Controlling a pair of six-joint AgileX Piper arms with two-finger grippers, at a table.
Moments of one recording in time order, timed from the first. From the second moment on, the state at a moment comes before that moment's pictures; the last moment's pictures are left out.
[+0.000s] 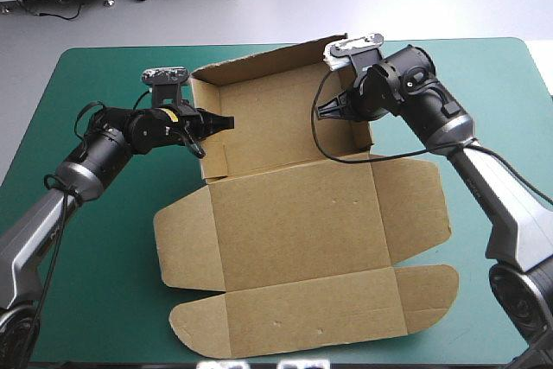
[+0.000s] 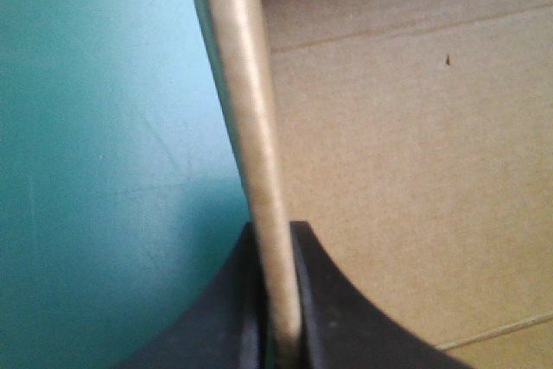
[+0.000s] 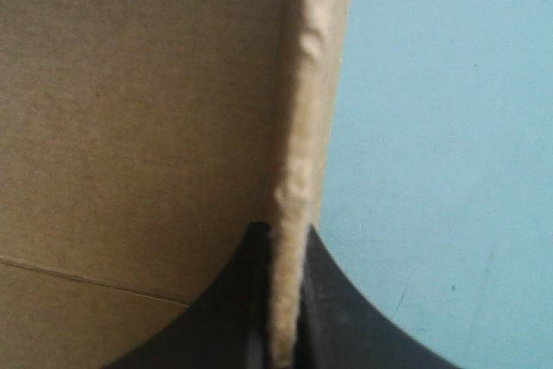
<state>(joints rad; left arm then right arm) -0.34 1.51 -1.29 -0.16 0.61 -0.20 0.51 1.72 -1.79 -0.16 1.10 0.22</state>
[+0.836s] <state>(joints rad) -0.44 1.71 -1.89 0.17 1.24 -0.26 0.54 1.72 -1.91 -0.10 1.24 0.27</state>
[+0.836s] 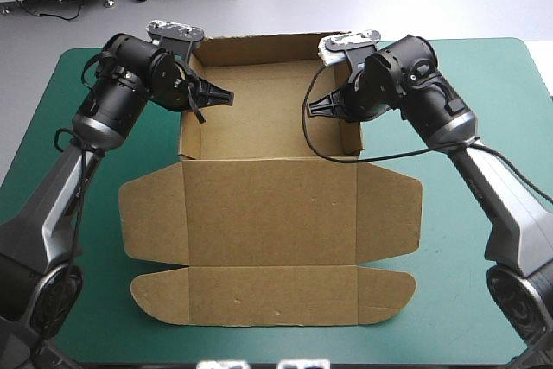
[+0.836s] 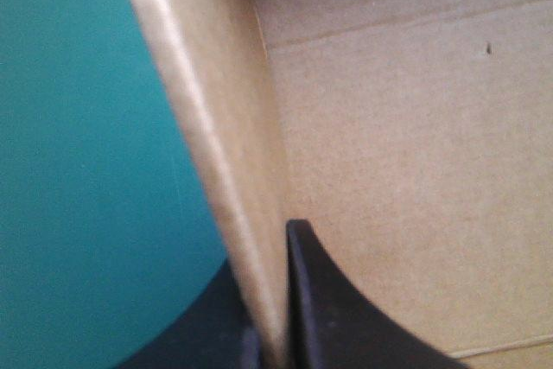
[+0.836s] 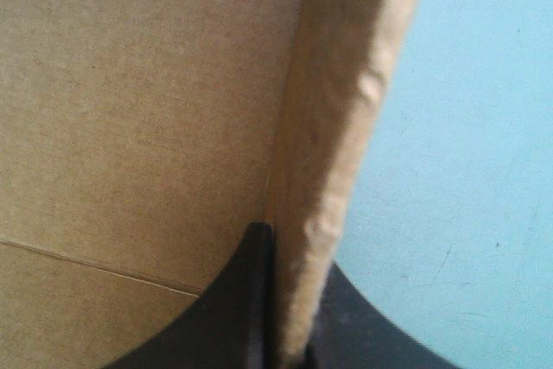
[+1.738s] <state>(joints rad) -0.35 1.99 -1.87 -0.02 1.25 -0.19 0.46 1.91 -1.76 0.03 1.22 0.25</state>
